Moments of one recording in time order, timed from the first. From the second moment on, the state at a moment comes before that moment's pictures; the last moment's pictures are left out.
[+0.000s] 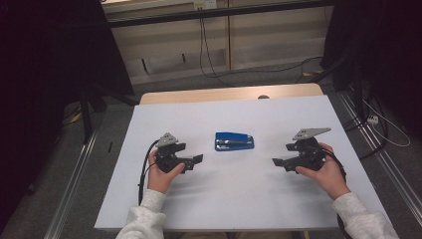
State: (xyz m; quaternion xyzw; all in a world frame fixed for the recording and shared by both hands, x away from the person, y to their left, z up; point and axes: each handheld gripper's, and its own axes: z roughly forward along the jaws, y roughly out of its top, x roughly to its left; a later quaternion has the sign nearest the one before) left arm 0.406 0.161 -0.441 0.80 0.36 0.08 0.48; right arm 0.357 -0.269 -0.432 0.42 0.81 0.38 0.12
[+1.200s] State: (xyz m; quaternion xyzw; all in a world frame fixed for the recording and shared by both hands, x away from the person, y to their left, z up) left arm 0.355 0.215 -0.439 0.80 0.36 0.09 0.47; right arm 0.311 -0.286 -0.434 0.41 0.82 0.37 0.11
